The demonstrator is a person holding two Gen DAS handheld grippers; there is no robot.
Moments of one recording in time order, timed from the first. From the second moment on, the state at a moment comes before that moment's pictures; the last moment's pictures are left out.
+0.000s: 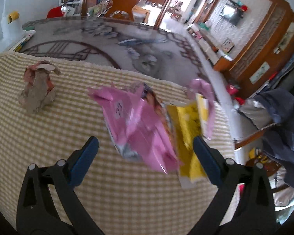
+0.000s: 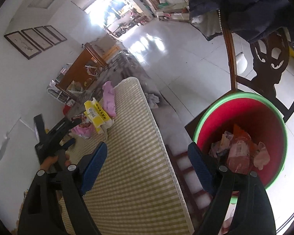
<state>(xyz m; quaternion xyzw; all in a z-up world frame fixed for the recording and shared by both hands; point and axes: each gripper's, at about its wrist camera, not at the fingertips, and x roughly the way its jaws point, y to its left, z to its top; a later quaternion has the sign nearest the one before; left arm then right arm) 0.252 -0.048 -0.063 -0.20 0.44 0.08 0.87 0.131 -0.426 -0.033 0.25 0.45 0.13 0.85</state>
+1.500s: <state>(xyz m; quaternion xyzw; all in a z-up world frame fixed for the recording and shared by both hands) 0.031 0.000 -0.066 -0.20 0.42 0.03 0.89 0.303 -0.171 -0.097 0.04 0.58 0.14 0.80</state>
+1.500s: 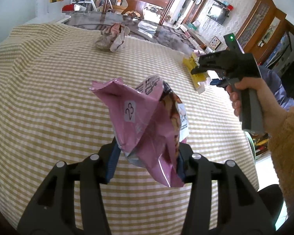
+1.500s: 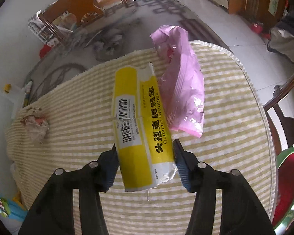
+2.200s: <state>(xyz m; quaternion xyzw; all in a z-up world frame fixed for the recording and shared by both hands) 0.032 0.001 -0.074 -0.20 0.43 0.04 0.88 0.148 -0.213 -0.079 0.00 0.59 0.25 0.77</state>
